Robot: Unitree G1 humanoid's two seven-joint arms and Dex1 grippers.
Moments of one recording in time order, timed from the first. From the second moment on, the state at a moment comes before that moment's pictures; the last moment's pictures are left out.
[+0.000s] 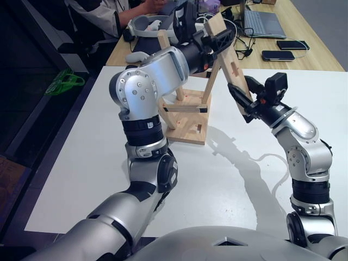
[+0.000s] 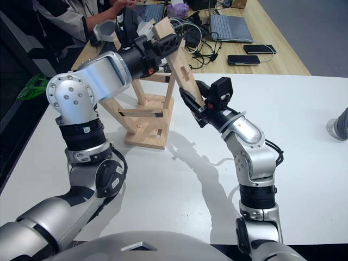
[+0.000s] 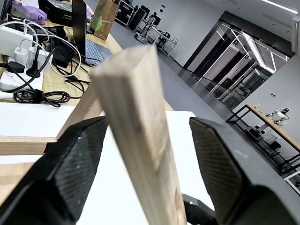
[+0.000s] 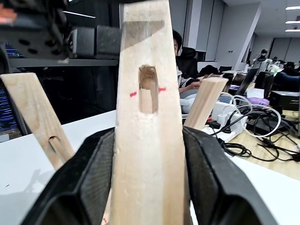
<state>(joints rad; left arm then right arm) -0.95 -0.10 0.32 -0.05 -0.68 1.21 0.08 -0.28 -0.29 -0.02 -0.28 0.38 0.46 0.53</state>
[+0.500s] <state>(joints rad) -0.95 -0.11 0.33 -0.10 -0.80 1.18 0.06 -0.28 -0.30 -0.01 -0.30 0.40 0.46 0.55</state>
